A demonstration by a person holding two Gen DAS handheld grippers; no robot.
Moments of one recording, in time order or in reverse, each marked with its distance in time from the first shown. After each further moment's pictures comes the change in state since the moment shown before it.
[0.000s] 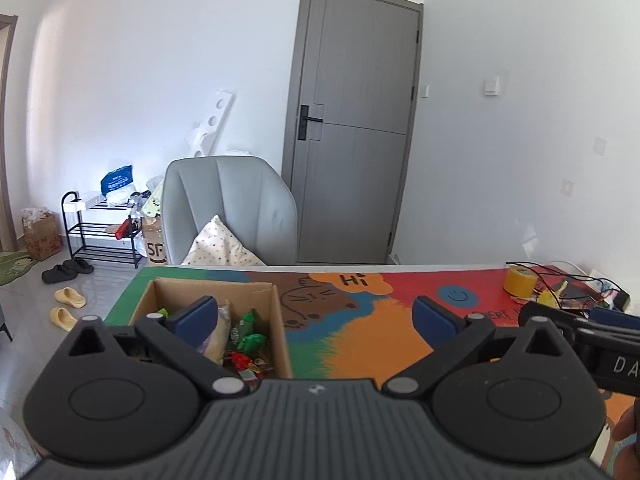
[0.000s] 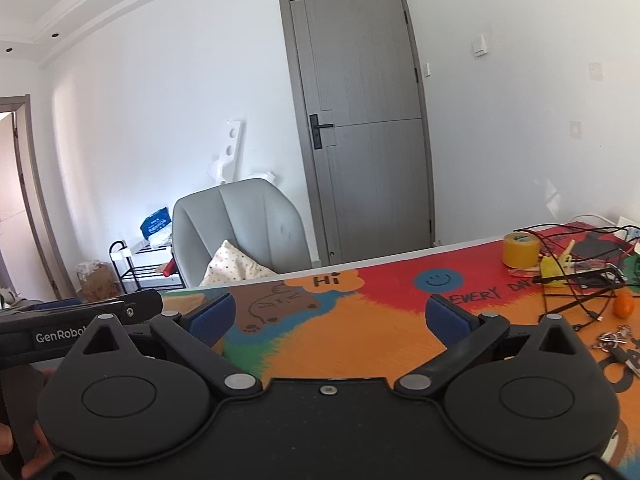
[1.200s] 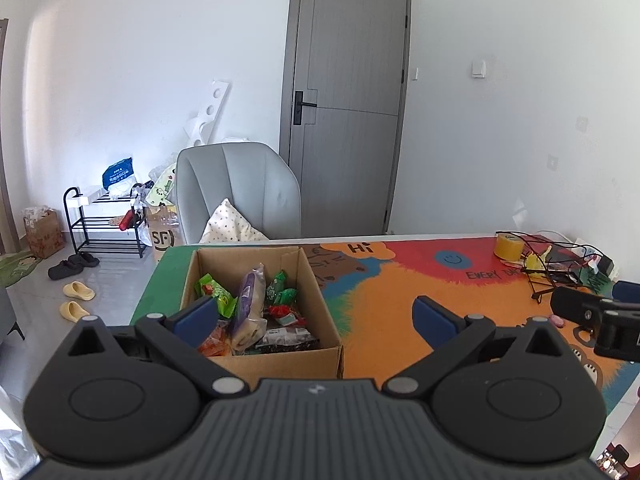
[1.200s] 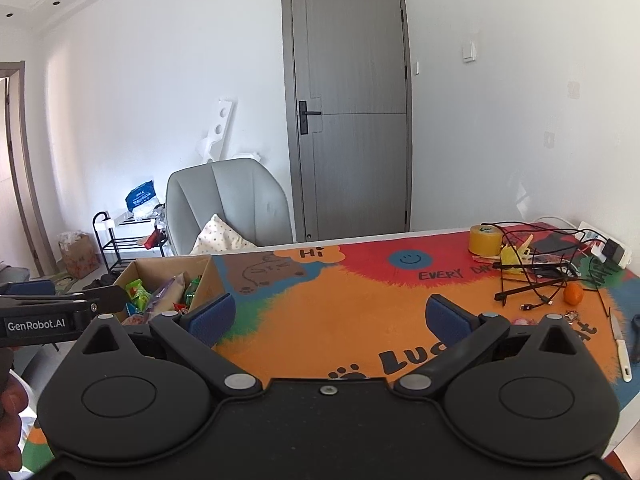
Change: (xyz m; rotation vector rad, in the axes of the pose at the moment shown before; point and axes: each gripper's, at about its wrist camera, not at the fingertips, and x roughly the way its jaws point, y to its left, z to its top) left arm -0.065 0.038 -0.020 0.037 0.051 -0.015; right arm -0.065 0.028 -0.012 -0.071 0.047 -0.080
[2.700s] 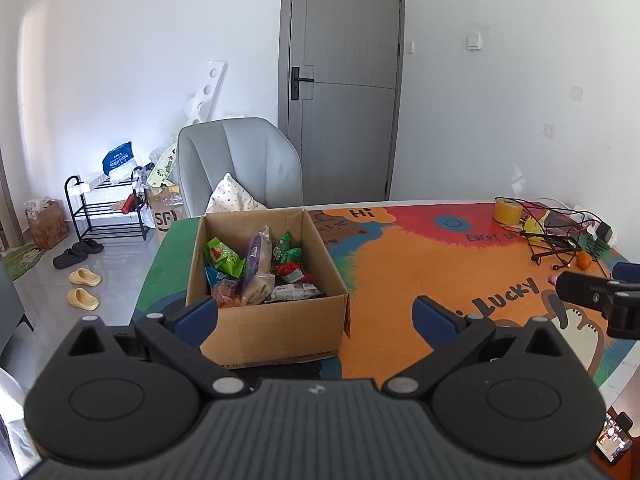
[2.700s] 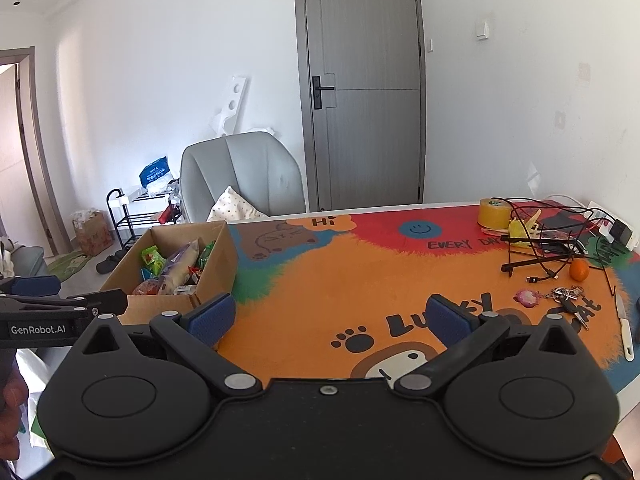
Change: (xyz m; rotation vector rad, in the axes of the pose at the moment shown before) left arm -0.014 0.001 -0.020 0.036 0.081 0.003; right arm -0.013 -0.003 -0.015 -0.007 0.081 0.048
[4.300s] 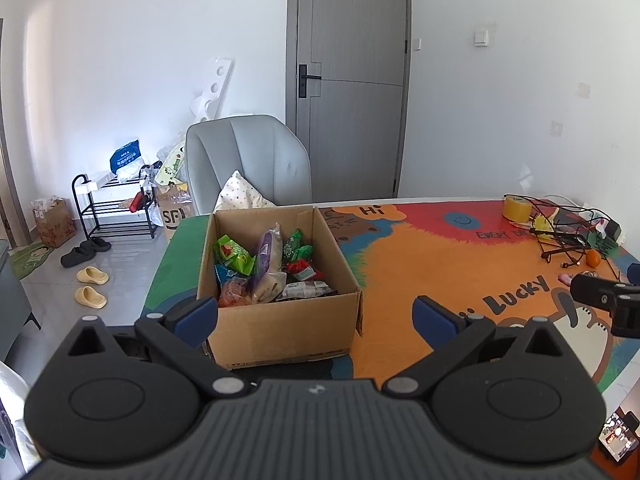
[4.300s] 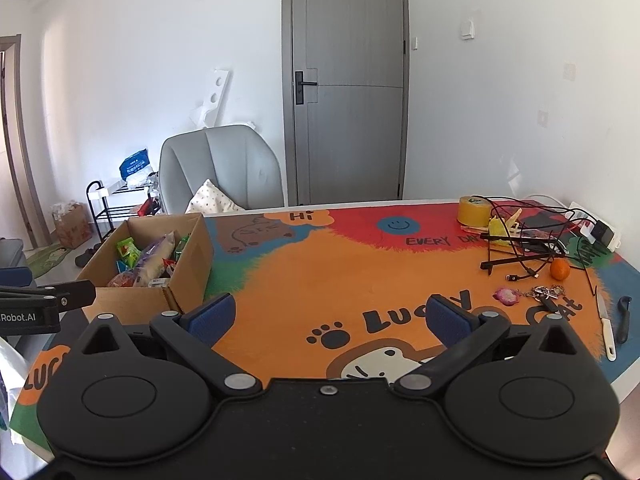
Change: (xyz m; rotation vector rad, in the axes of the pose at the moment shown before) left arm 0.002 0.003 -0.001 0.000 0.005 0.028; right arm 0.007 -0.003 -0.004 -0.019 0.013 -0.068
